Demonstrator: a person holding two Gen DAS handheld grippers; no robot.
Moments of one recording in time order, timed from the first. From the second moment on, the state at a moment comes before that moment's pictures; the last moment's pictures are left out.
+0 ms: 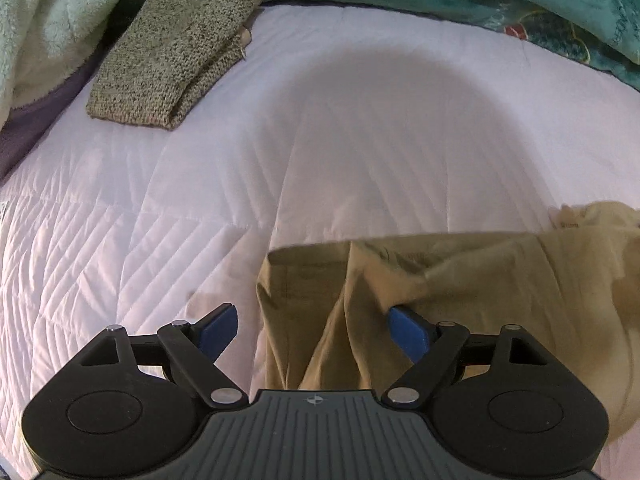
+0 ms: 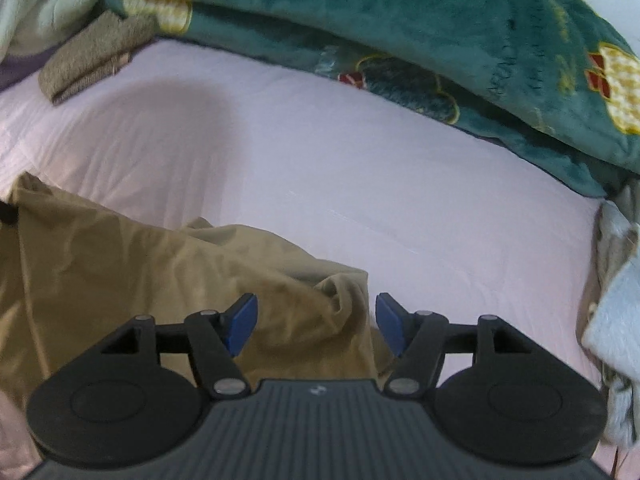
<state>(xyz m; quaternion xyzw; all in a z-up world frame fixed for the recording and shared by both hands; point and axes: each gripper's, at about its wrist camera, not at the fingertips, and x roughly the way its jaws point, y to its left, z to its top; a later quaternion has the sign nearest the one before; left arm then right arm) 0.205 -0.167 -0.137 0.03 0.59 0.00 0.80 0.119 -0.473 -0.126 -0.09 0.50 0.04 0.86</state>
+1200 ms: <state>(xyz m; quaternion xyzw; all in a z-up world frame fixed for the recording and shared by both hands) 0.191 -0.203 -0.067 0.01 0.56 -0.11 0.82 0.096 -0.503 -0.031 0.03 0.46 0.08 0.88</state>
